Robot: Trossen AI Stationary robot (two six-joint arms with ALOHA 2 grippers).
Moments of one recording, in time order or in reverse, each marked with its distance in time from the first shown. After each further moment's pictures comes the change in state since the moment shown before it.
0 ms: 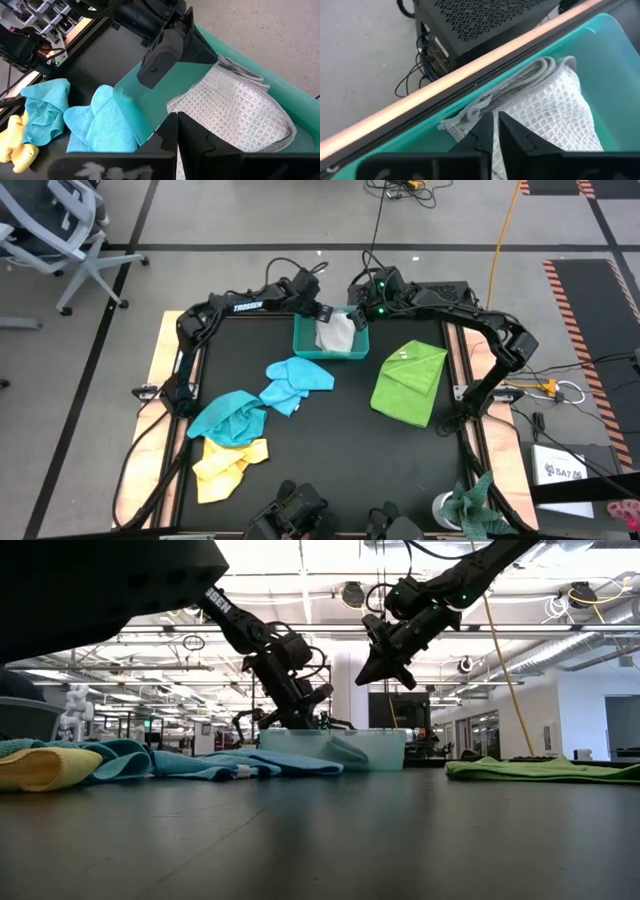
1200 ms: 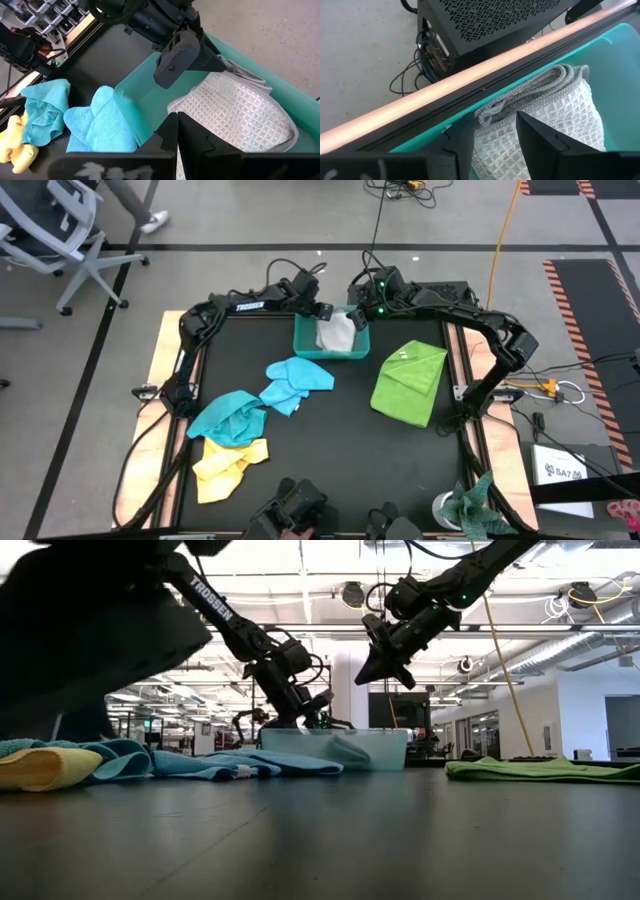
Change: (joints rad) left arm 0.015 0.033 -0.001 0.054 -0.002 -0.086; right arm 0.000 0.000 0.000 0.006 0.000 -0.003
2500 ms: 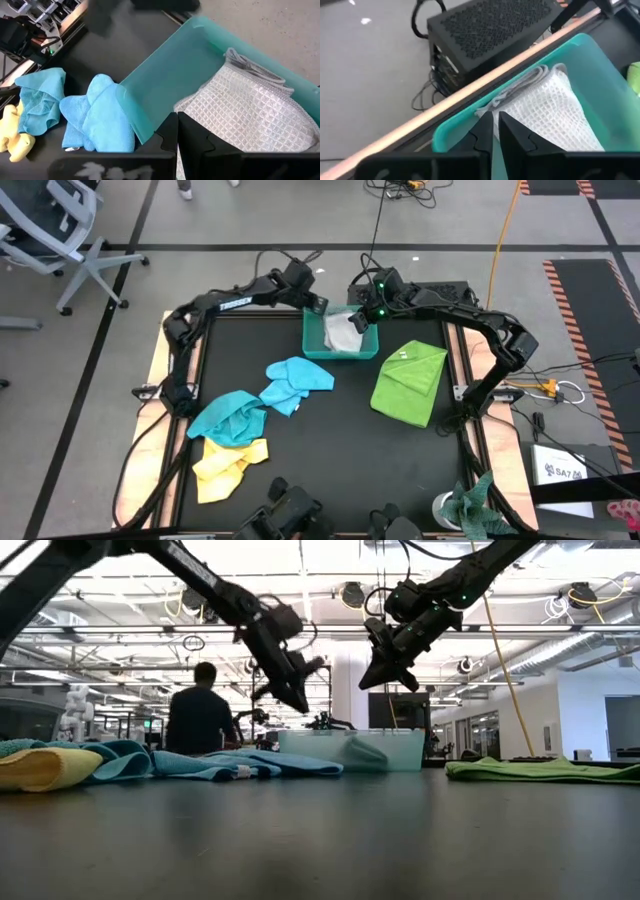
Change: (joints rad) left arm -0.010 -0.181 0.001 -0.149 -0.063 0.144; right arm 0.000 0.000 0.000 -0.063 -0.003 -0.033
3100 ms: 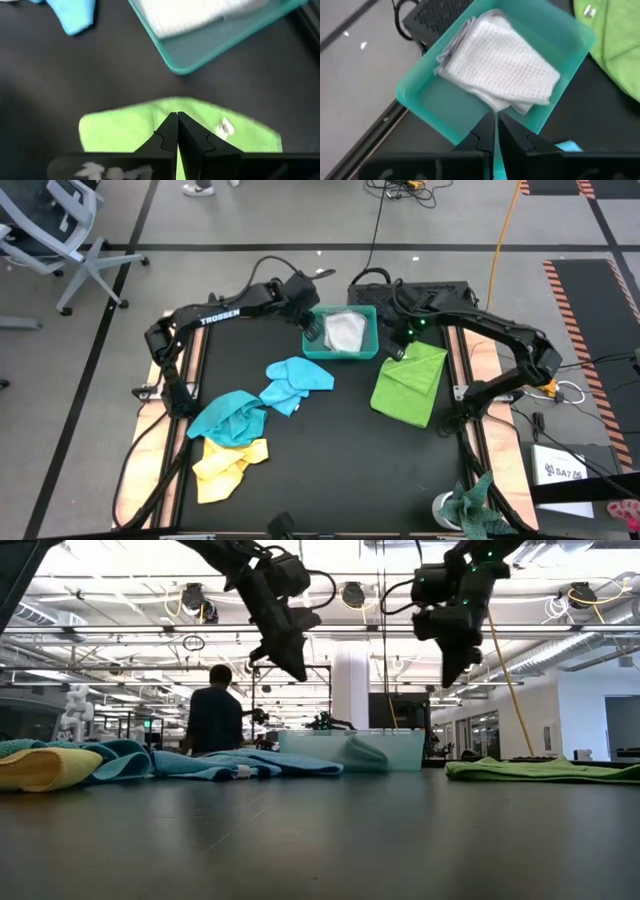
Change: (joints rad) left arm -0.192 -0.168 0.000 -0.268 -0.093 0.216; right arm 0.059 -0.224 0.000 -0.732 0.263 -0.278
